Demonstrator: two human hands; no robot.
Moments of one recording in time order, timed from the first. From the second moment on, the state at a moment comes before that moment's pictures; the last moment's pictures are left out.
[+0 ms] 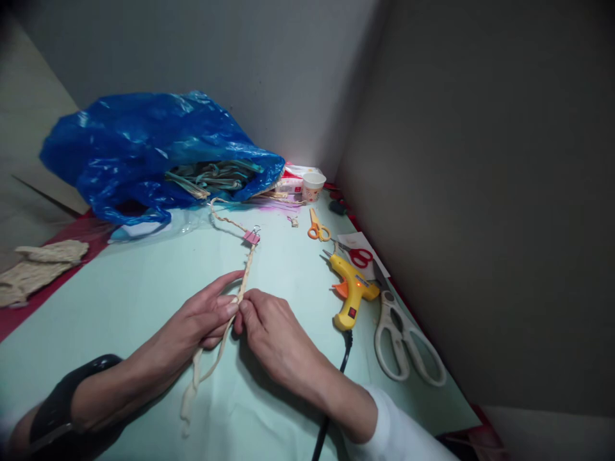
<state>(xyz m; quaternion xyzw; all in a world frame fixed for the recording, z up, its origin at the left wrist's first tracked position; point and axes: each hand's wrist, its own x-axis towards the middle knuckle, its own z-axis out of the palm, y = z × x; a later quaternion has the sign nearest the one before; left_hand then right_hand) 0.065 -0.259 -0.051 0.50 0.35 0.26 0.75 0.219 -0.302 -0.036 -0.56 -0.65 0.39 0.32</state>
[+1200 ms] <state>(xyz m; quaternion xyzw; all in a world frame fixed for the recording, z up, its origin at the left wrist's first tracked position) 0.066 -0.278 -0.046 0.81 0.42 0.29 0.29 0.212 -0.301 -0.041 -0.49 -0.52 0.51 0.48</state>
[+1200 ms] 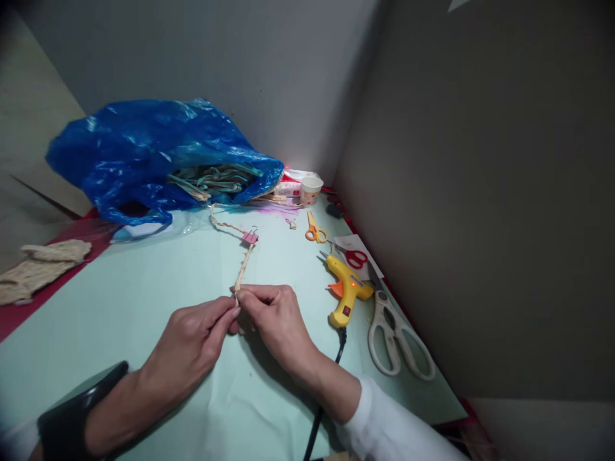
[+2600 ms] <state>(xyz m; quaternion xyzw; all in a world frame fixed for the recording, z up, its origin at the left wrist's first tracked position) 0.064 -0.256 -0.043 0.60 0.46 0.21 0.62 0.216 -0.318 -0.040 -0.61 -0.77 0.07 0.17</state>
